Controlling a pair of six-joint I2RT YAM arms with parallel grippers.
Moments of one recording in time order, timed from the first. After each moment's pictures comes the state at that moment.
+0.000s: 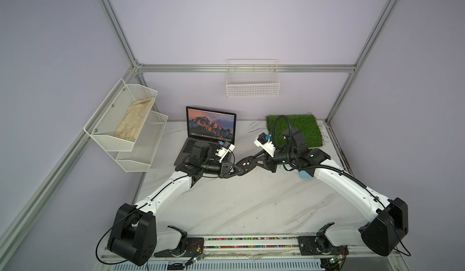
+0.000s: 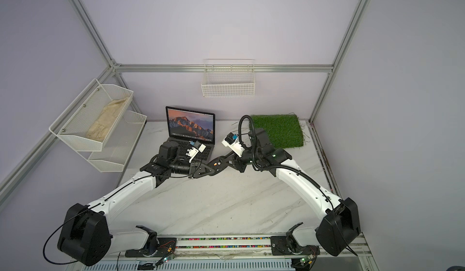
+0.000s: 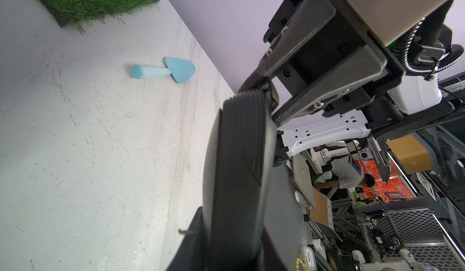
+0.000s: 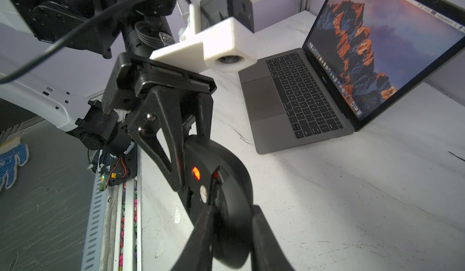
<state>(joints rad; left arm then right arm) -0.36 1.30 0.86 -0.14 1.08 -0.38 0.53 1.35 1.20 -0.47 -0.68 -0.23</state>
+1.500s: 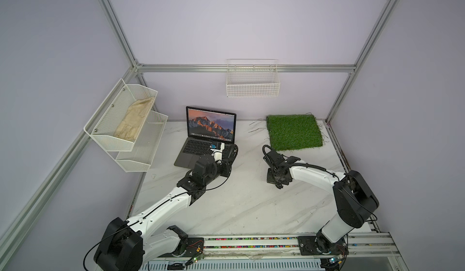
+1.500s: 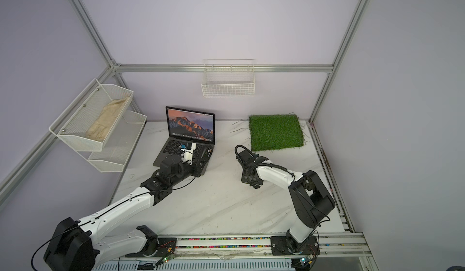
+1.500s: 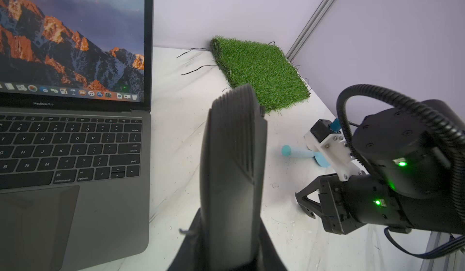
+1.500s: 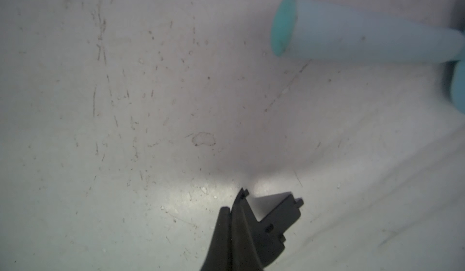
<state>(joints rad) -0.58 1.14 0.67 0.11 0.02 -0.38 0.60 1.67 1.04 -0.70 0.21 0.85</state>
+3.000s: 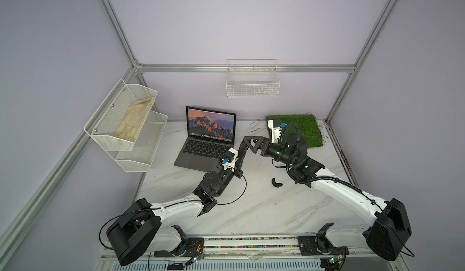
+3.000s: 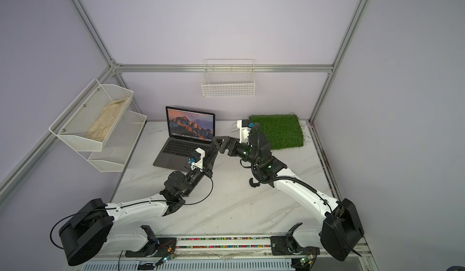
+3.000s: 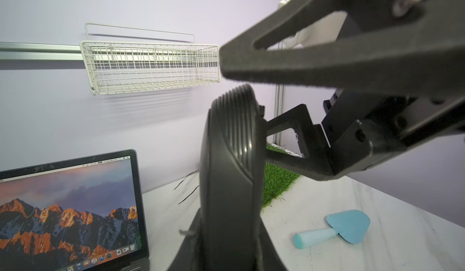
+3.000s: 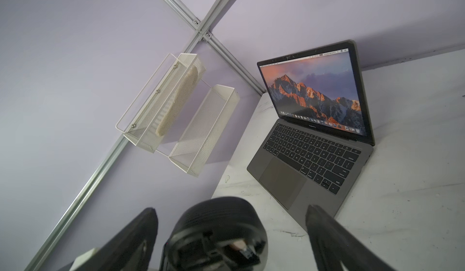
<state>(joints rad) -0.80 1.29 0.50 1.01 -0.21 0.06 0.62 1.33 1.02 0.21 -0.31 0.77</state>
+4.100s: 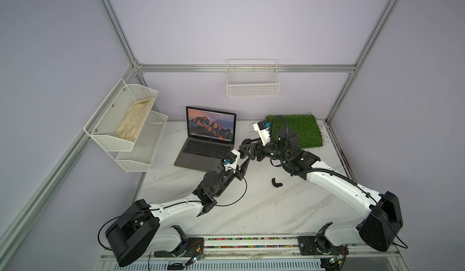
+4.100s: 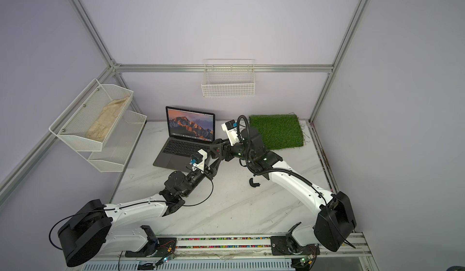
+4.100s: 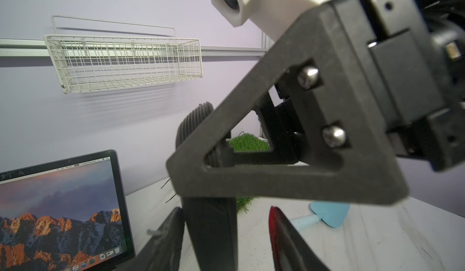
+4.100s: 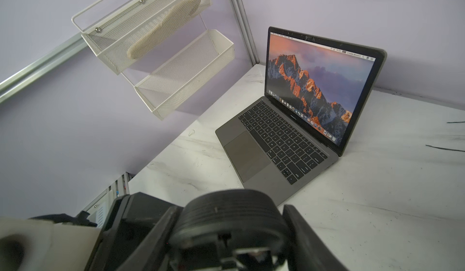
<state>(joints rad) -0.80 1.28 0.51 0.95 -0.14 0.06 0.64 1.41 1.18 -0.08 -0.38 0.27</state>
